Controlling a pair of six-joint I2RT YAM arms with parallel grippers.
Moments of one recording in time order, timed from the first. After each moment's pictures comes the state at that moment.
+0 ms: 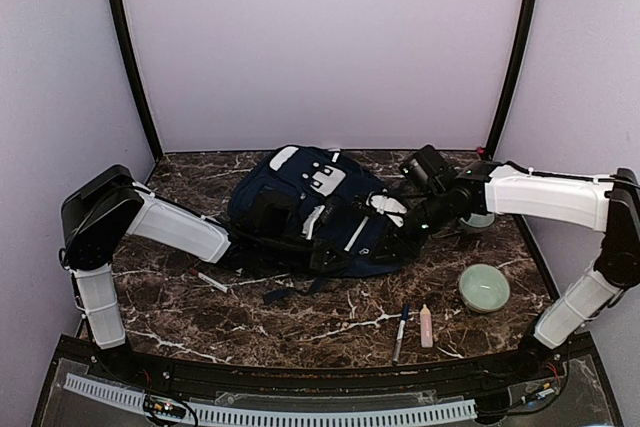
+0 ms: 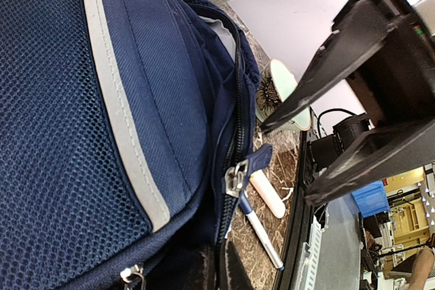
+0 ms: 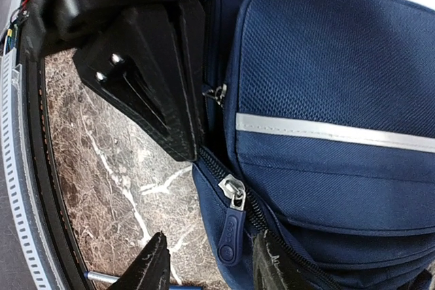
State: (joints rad) left arm -0.87 1.90 0.98 0.44 0.56 -0.62; right arm 0.73 1.52 1.11 -0.62 -0.41 -0.33
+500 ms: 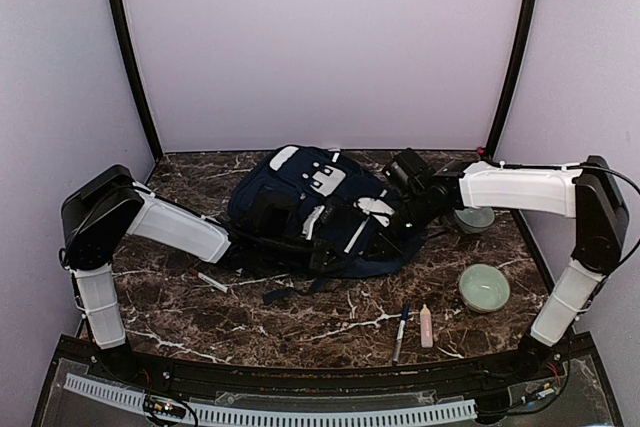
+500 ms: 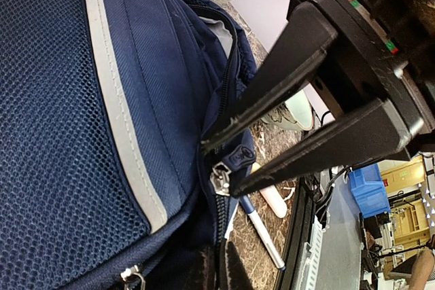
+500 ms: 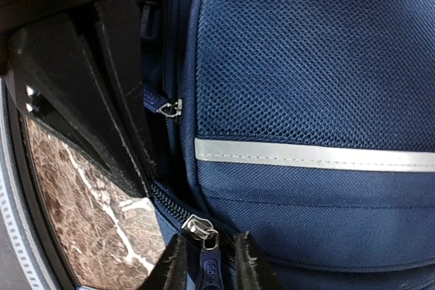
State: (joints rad) left arm -0.87 1.90 0.98 0.43 0.56 -0.62; right arm 0.73 1.68 1.20 -0.64 -0.38 -0.29
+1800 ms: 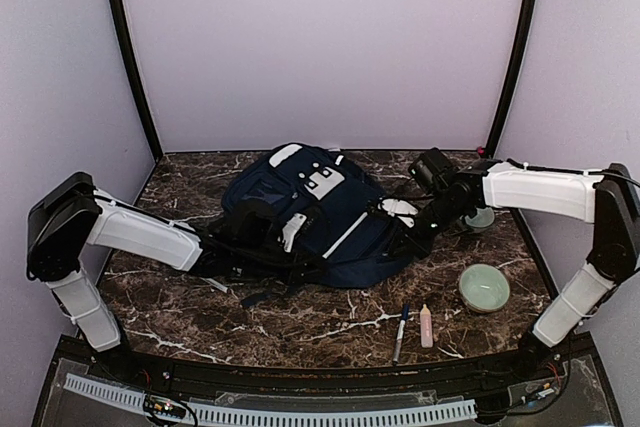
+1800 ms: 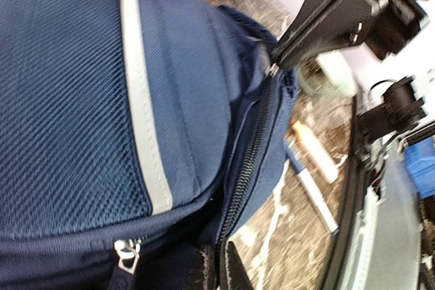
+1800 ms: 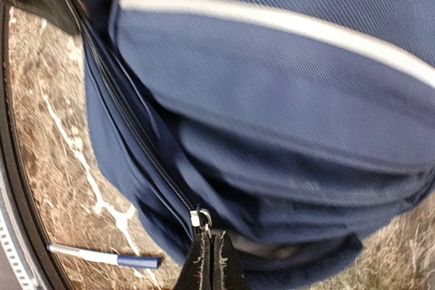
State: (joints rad) left arm -0.89 1.71 0.83 0.28 0.36 -0.42; right arm 0.64 1.57 1.11 -0.70 -0.35 -0.44
